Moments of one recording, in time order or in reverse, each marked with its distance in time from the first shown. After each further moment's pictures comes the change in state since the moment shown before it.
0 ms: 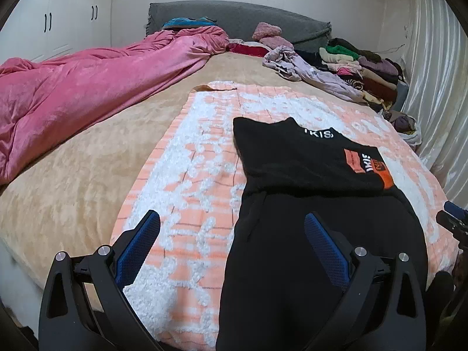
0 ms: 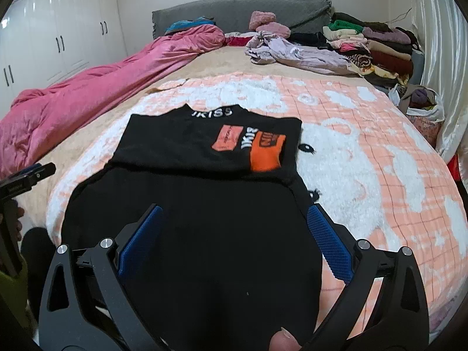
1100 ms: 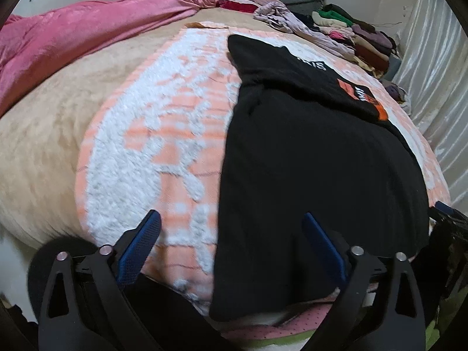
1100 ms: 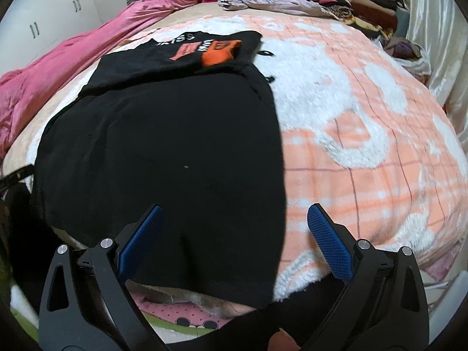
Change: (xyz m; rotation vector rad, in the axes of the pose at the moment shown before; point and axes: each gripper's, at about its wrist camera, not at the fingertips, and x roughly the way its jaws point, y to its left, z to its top) left arm 0.015 0.013 -0.096 -0.011 0.206 -0.100; right arm 0.001 -0.049 -0.102 0.088 0.210 -0.063
